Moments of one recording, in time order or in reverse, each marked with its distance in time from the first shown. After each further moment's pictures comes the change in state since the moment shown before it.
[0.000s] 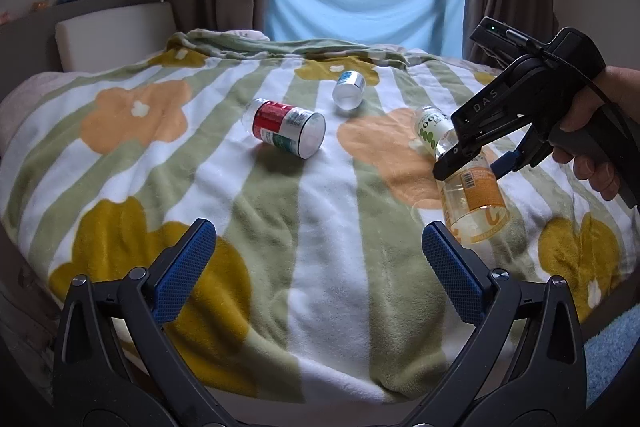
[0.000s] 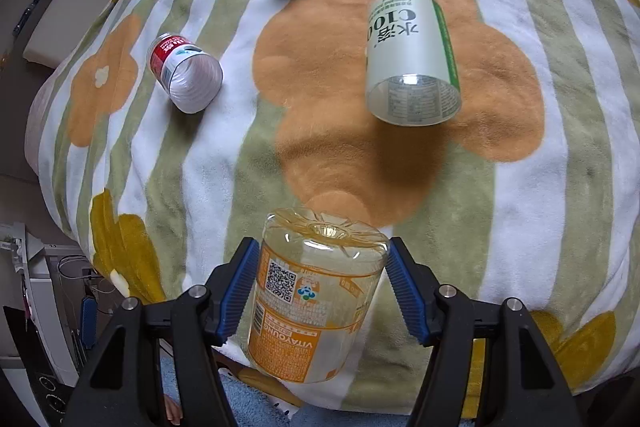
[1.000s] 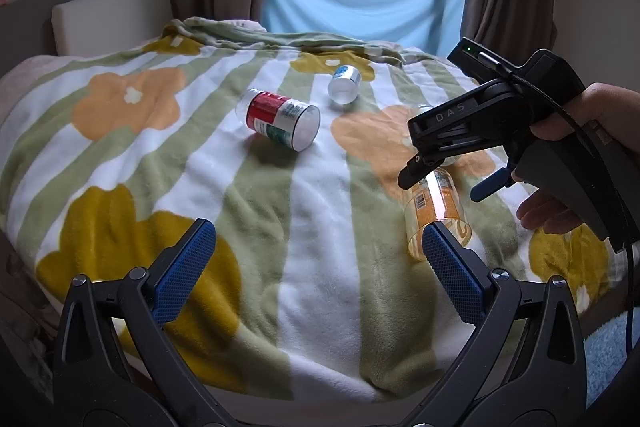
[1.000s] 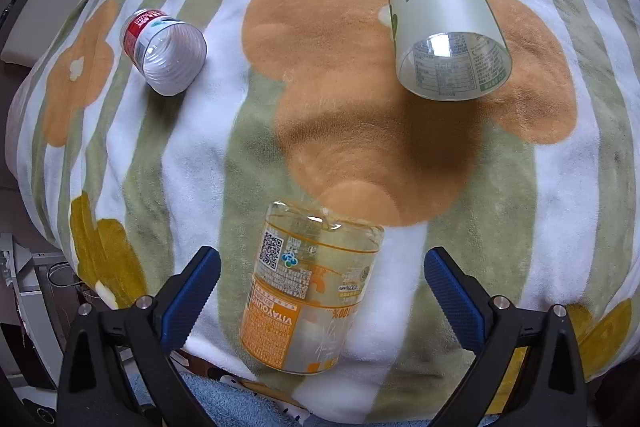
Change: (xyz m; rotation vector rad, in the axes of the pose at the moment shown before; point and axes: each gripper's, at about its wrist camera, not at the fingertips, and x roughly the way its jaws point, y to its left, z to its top) left arm 0.004 0.002 -0.004 -0.031 0.022 -0.030; right arm 0.036 0.015 0.006 0.046 0.039 -0.042
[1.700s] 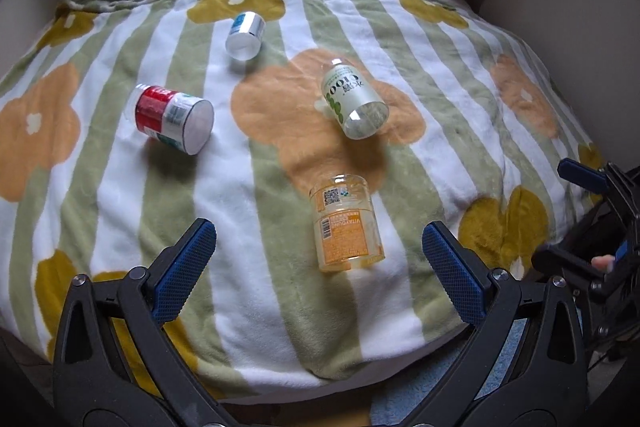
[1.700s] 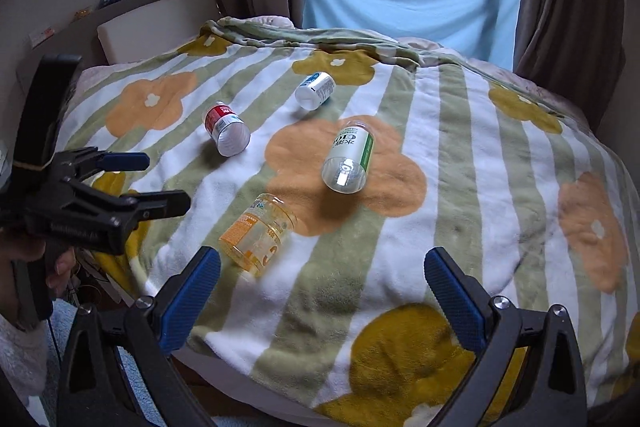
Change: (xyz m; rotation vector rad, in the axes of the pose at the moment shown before) left arm 0.064 -0.064 0.100 0.160 0.426 -0.252; right arm -0.143 -0.049 -0.159 -0.336 -0.642 -0.138
